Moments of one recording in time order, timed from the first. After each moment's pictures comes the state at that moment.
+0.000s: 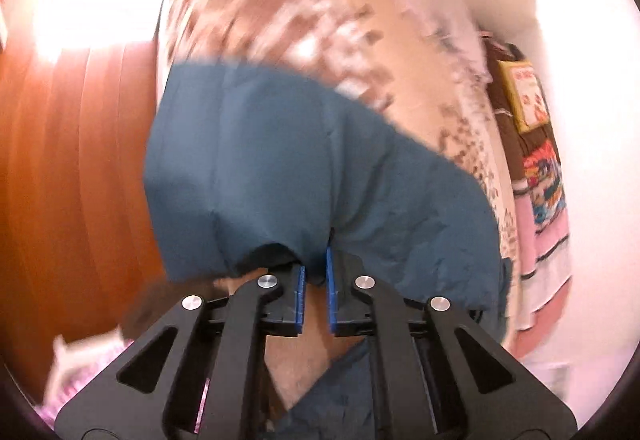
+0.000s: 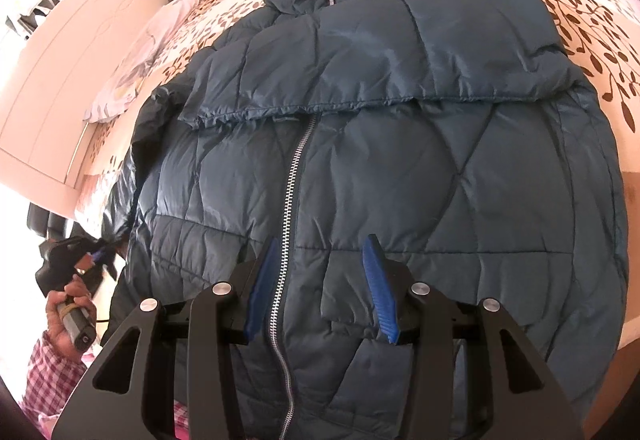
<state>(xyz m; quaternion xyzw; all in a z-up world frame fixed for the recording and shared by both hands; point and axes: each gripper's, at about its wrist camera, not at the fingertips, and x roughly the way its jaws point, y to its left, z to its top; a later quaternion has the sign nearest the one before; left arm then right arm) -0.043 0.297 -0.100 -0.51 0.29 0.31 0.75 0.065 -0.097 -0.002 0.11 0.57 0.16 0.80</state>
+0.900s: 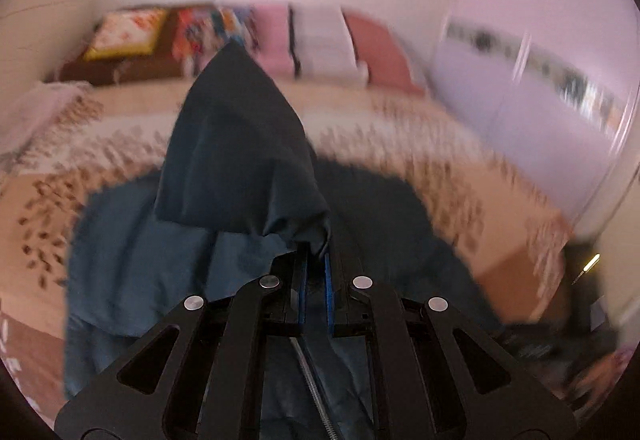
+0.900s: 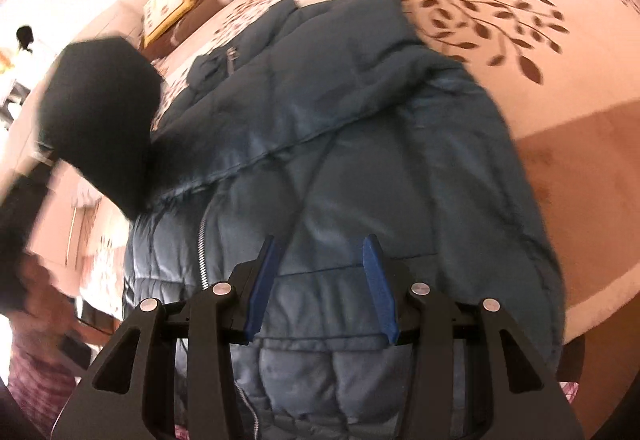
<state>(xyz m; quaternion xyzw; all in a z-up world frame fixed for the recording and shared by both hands) 0.154 -0.007 0.025 -0.02 0.34 -0.16 0.93 0.053 -0.213 0.004 0.21 0.52 0.06 0.83</state>
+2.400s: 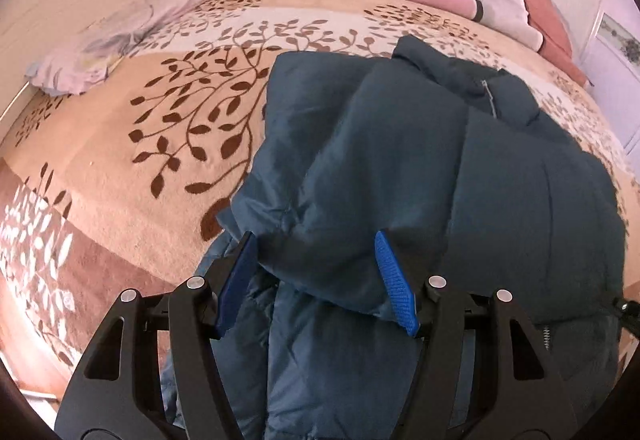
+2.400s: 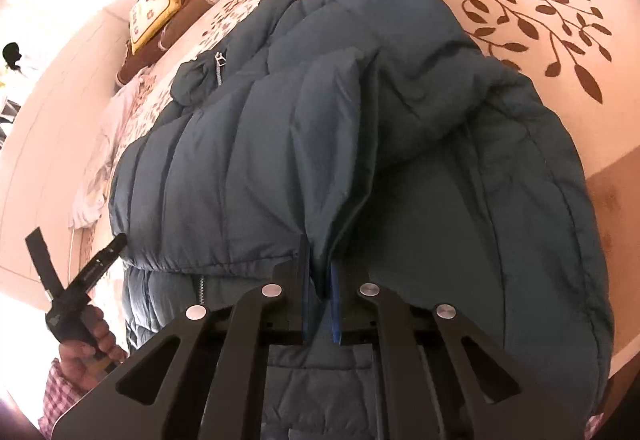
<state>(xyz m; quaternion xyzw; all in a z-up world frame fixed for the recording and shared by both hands) 0.193 0.139 -0.074 -0.06 0.45 0.09 0.88 0.114 -0.190 -0.020 0.23 0.53 0.06 0.82</state>
